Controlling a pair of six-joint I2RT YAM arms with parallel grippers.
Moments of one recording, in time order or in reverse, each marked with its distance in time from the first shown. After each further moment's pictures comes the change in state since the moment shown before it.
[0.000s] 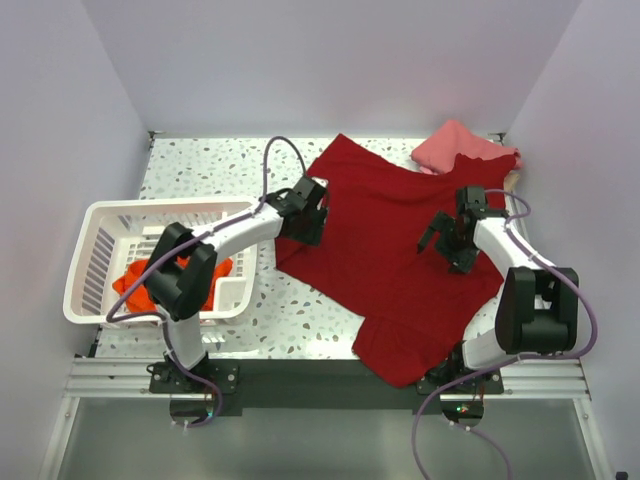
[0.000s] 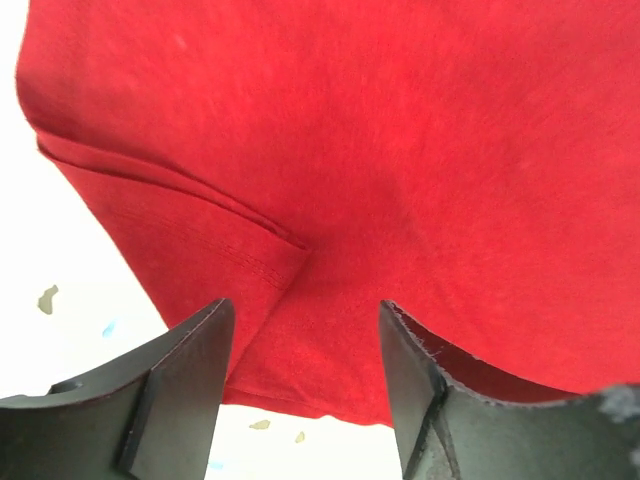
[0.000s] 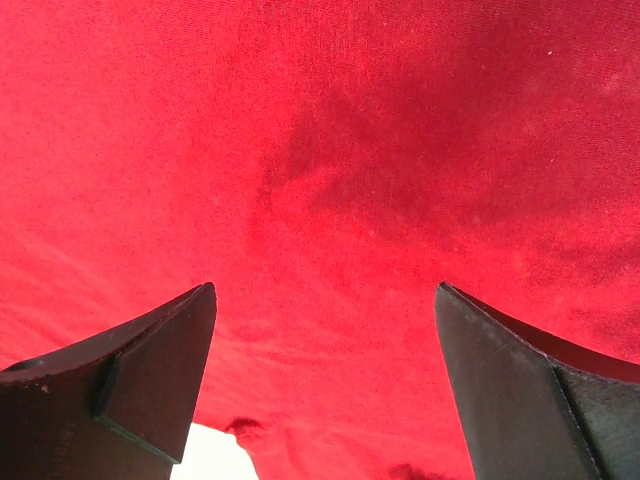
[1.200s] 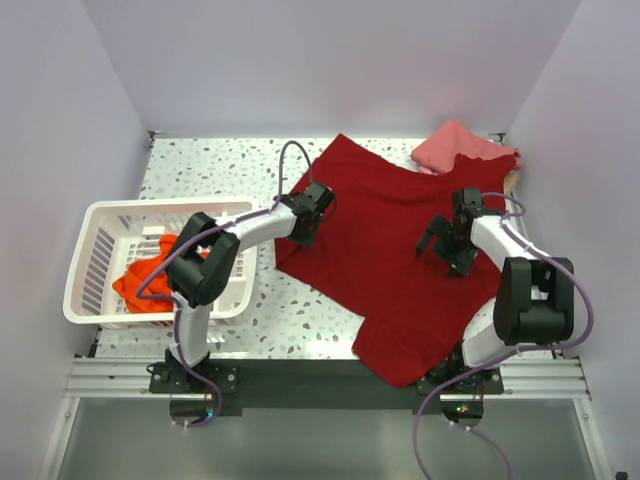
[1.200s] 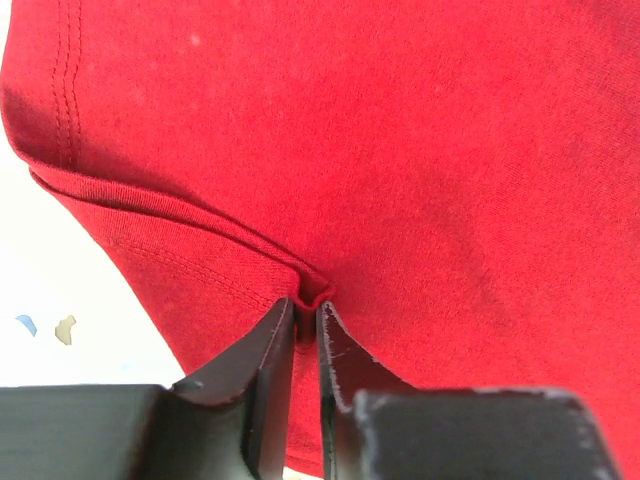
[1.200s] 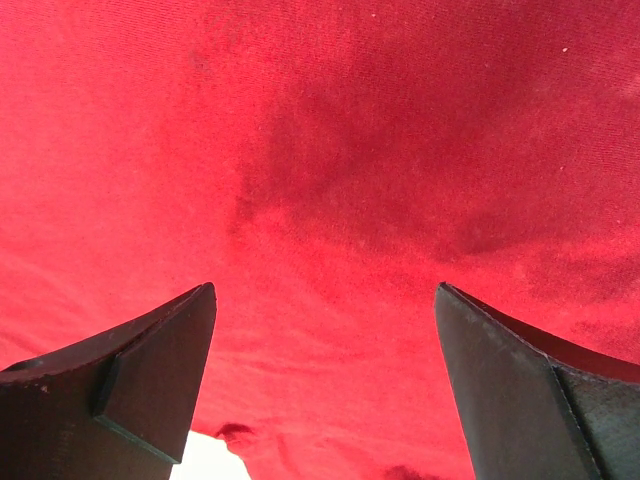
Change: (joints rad) left arm -0.016 0.172 0.064 -0.025 -0.126 0.046; right arm 0.000 0.055 -0.003 0.008 -0.003 -0.008
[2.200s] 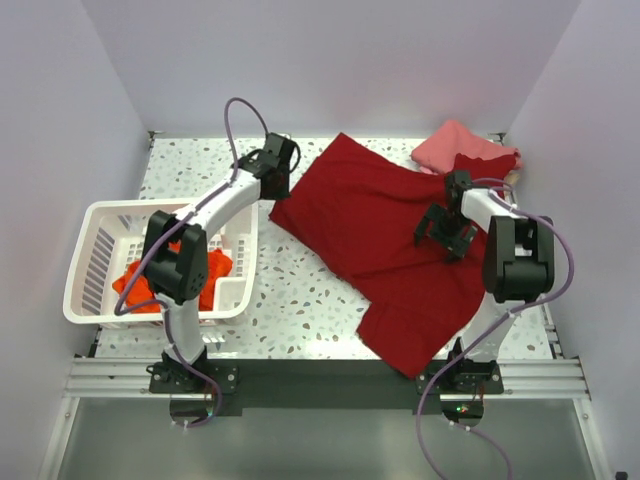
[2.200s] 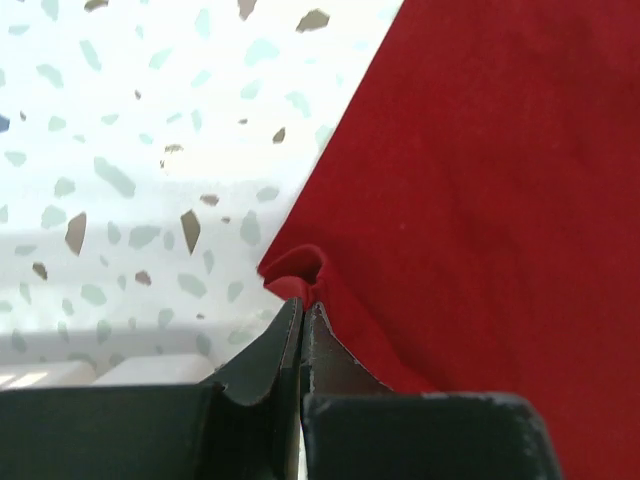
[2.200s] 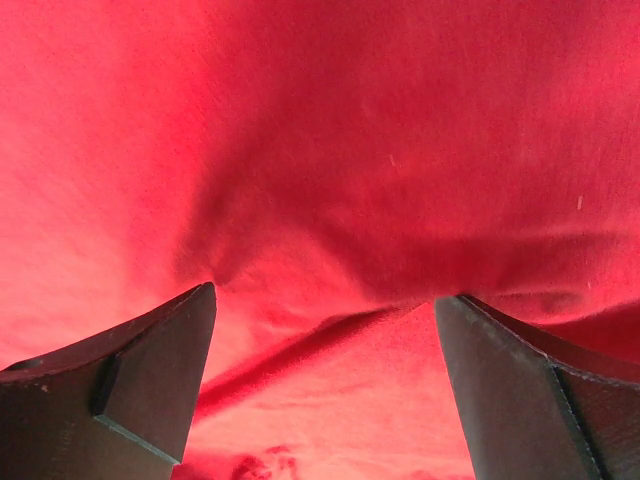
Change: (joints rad) left arm 0.224 -0.079 0.183 -0.051 0.021 -0.056; right arm 0.001 0.300 0.250 -0.066 0.057 0.002
